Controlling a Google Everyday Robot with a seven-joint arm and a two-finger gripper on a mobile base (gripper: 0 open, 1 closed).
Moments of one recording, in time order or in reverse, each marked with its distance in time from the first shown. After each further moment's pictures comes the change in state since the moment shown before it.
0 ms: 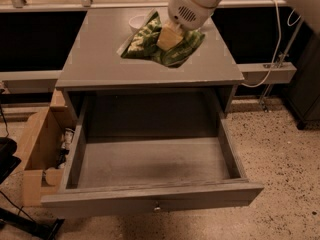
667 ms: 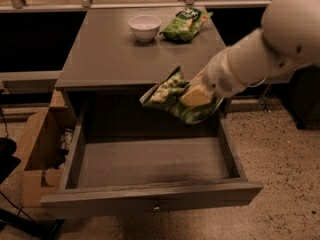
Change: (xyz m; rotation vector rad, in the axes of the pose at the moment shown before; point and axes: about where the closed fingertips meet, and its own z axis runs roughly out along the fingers) arm 0.110 0.076 0.027 -0.144 -0.156 0.112
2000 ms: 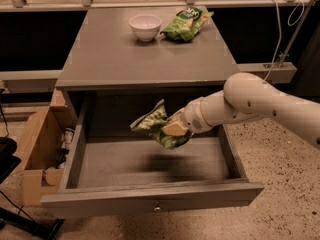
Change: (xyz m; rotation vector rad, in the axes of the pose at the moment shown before) arm 0.065 -0.005 0.152 -0.103 -0.144 0.104
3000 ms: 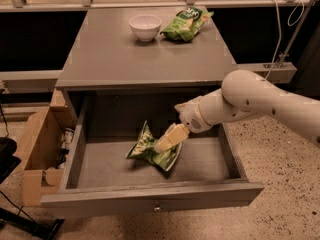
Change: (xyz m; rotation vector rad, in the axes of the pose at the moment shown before) arm -0.003 0.007 -0.003 -0.005 0.028 -0.012
